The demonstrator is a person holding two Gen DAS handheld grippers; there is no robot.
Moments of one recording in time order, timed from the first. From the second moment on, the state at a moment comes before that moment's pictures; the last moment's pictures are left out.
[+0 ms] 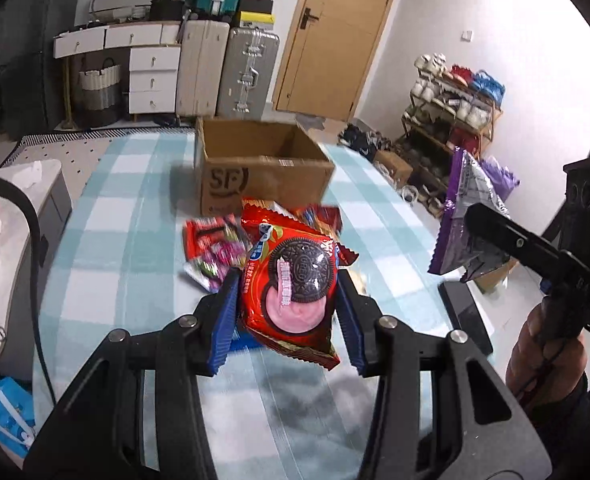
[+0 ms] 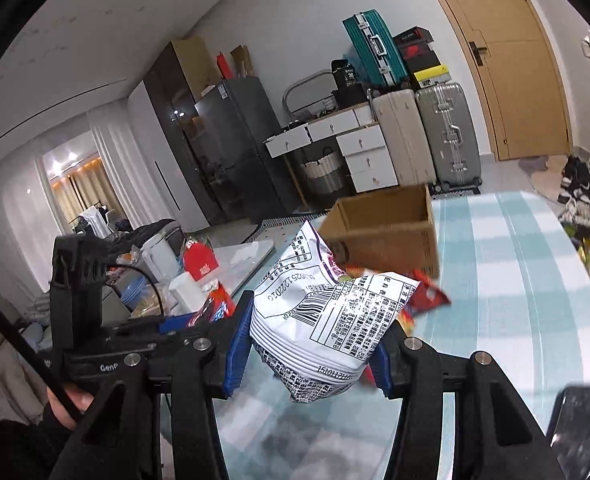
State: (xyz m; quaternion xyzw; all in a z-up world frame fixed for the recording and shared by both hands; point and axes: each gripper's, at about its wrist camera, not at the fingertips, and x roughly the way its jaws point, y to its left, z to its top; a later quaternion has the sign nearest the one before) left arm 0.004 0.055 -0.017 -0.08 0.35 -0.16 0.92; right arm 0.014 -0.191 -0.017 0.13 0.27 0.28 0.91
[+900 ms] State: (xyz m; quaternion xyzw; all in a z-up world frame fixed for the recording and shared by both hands) left arm 0.266 0.057 0.048 -0.08 0.37 -0.12 0.92; right arm 0.262 -0.159 0.037 0.12 0.30 0.27 0.91
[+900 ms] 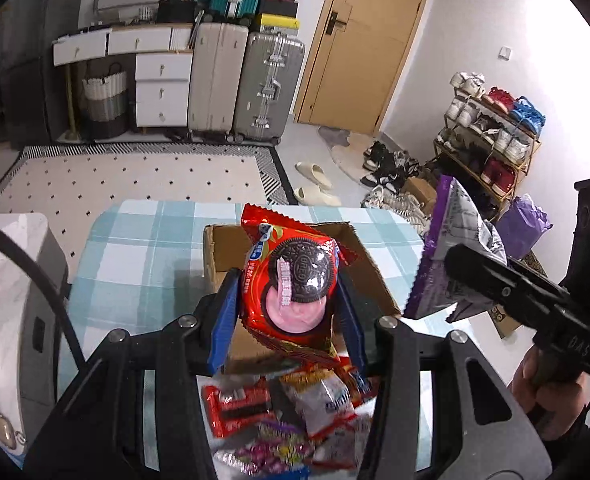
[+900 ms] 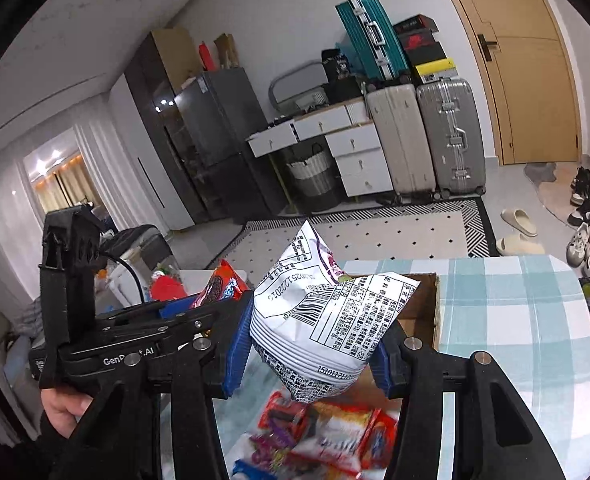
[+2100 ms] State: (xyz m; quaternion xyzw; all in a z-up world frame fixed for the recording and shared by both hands) left arm 0.376 0.017 -0.095 -0.07 0.48 -0.10 0.87; right arm 0.359 -0.137 -0.071 0.05 0.37 0.22 0.90
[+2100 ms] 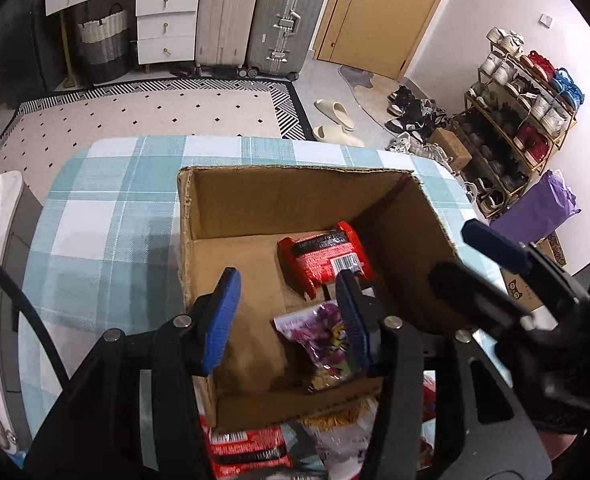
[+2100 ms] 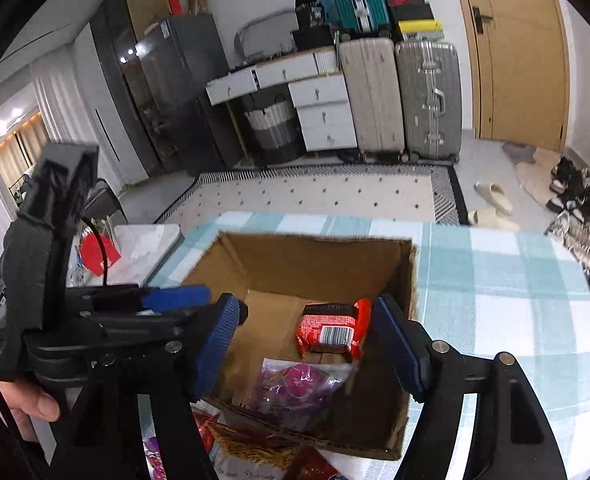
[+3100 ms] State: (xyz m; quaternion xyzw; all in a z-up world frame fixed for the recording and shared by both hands) left arm 0.122 0.018 0.057 -0.04 0.33 -0.09 0.94; right arm 0.115 -0.183 0.044 0.08 0.22 0.25 0.94
